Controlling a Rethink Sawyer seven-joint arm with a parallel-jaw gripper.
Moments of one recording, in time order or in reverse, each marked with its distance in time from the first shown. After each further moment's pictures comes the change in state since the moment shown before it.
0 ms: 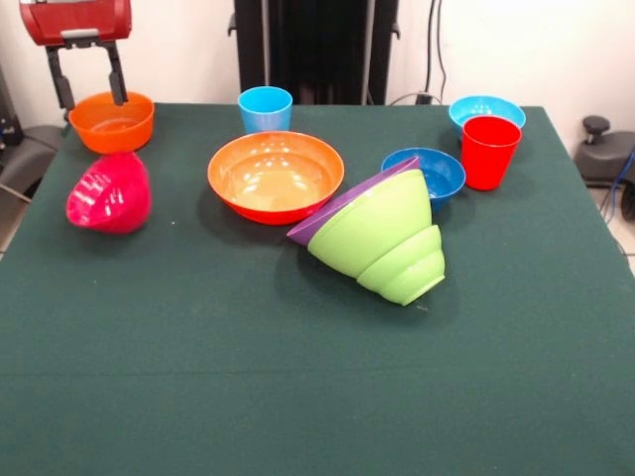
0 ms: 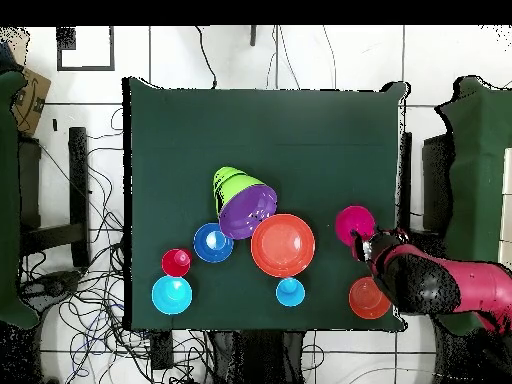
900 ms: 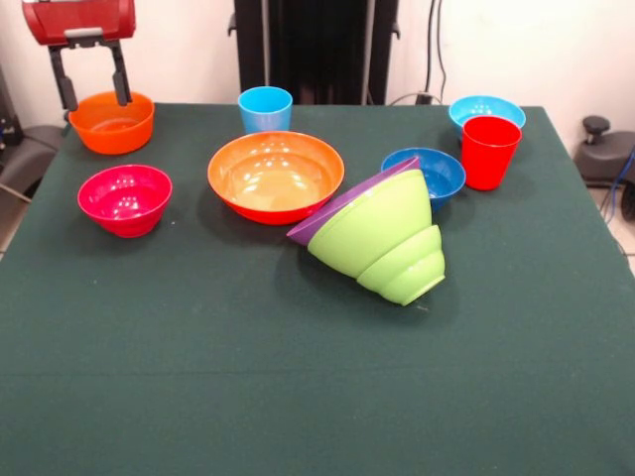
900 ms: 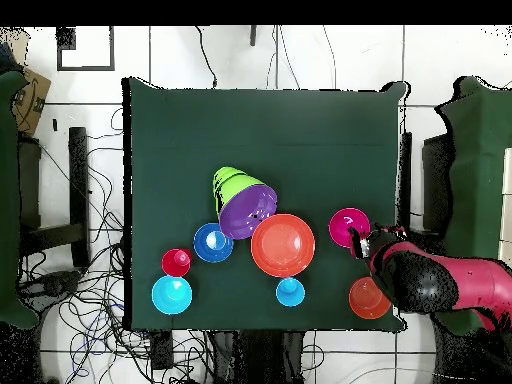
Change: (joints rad) arm 0.000 0.000 0.023 0.000 -0.005 0.000 0.000
